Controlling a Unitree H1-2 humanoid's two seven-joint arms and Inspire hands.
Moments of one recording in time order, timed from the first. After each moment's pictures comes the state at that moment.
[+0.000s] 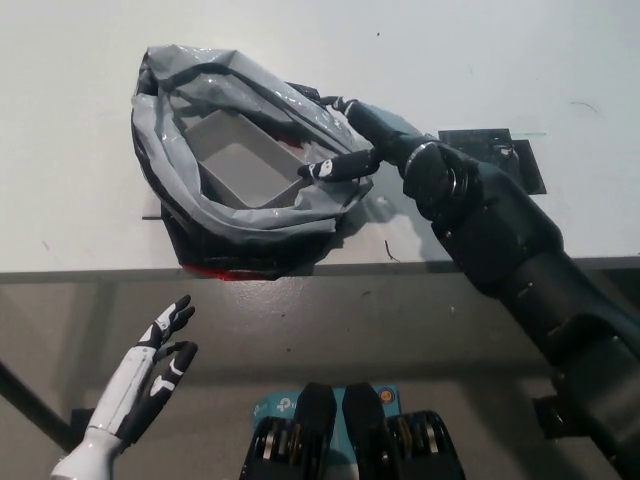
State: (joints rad) left_arm 0.01 0.26 -0.05 -0.14 0.17 -0.04 -0.13; right_arm -1.11 -0.09 0.48 0.96 -0.39 0.12 0.14
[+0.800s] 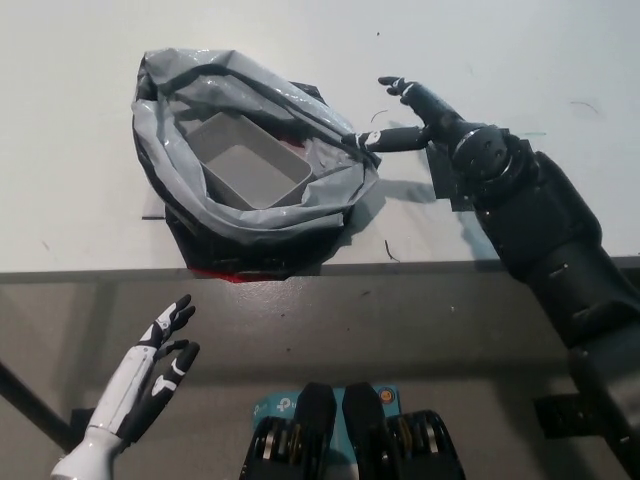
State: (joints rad) left_arm 0.01 0.26 -0.05 -0.14 0.17 -0.04 -0.13; right_arm -1.12 -0.12 0.21 1.04 -0.30 0.12 0.15
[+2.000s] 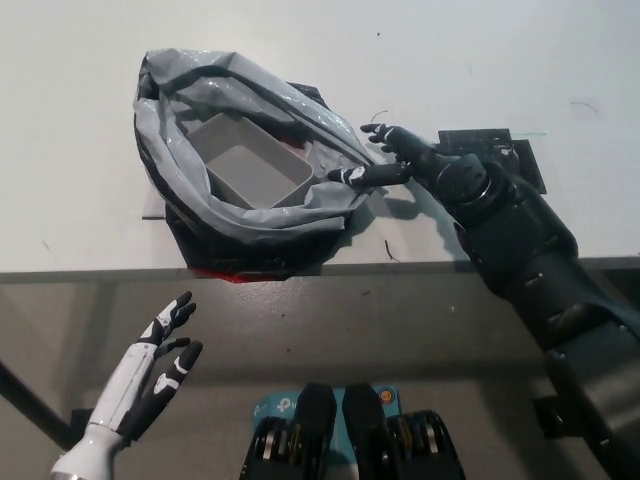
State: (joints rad) left_arm 0.01 0.26 -0.05 -0.14 0.17 -0.04 -0.13; right_arm -1.13 -0.07 0.25 1.21 -0.26 0.10 0.17
